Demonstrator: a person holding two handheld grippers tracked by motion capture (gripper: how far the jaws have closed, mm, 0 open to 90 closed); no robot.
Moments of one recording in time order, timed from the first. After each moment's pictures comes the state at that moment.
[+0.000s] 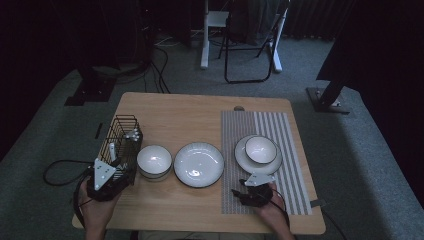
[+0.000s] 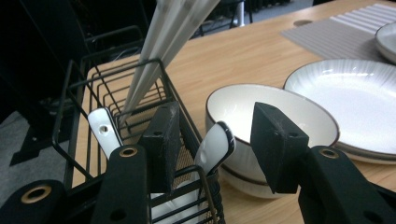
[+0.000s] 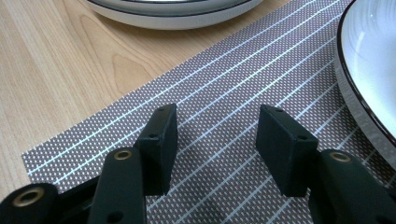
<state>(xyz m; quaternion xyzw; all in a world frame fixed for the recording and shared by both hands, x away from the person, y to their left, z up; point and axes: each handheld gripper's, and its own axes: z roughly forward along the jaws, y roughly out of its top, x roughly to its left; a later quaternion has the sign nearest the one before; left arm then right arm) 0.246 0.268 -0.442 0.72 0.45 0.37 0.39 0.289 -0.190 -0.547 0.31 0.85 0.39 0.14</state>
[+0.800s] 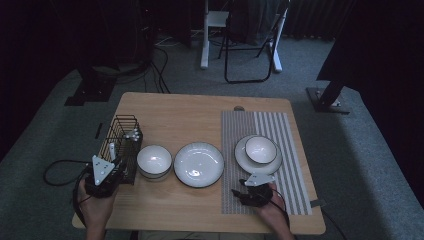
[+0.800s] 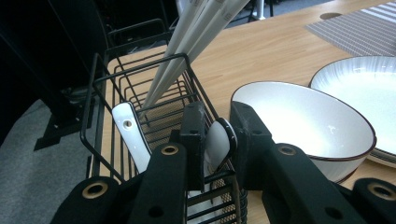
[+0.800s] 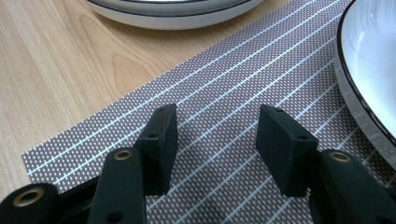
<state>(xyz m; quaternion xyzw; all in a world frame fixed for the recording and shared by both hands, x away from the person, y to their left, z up) 0.254 0.271 -0.440 0.71 0.47 0.38 0.37 0.289 -0.190 -0.547 0.31 0.85 0.39 0.14</state>
